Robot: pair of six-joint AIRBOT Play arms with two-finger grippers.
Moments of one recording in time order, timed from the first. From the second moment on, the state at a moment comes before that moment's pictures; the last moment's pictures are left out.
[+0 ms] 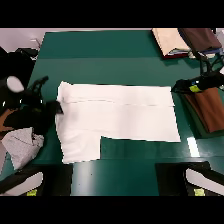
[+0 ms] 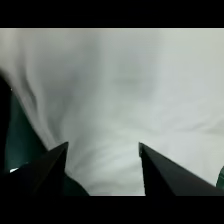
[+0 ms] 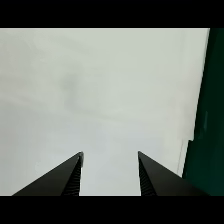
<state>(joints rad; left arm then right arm) 0.05 -1.08 0.88 1.25 -1.30 -1.50 -0.14 -1.16 1.15 -1.21 1.21 1.41</state>
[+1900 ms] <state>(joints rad) 0.04 -0.77 0.59 1.11 -1.22 -1.51 -0.42 -1.01 0.52 -1.23 1.29 1.30</state>
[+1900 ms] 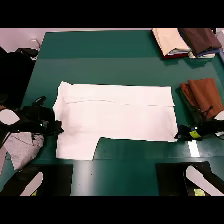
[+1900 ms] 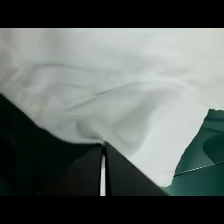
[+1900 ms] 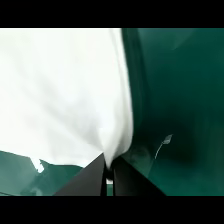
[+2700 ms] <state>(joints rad) 0.04 -0.61 0.69 1.12 -1.39 -1.55 -0.31 -0.82 0.73 -1.46 1.45 1.31</state>
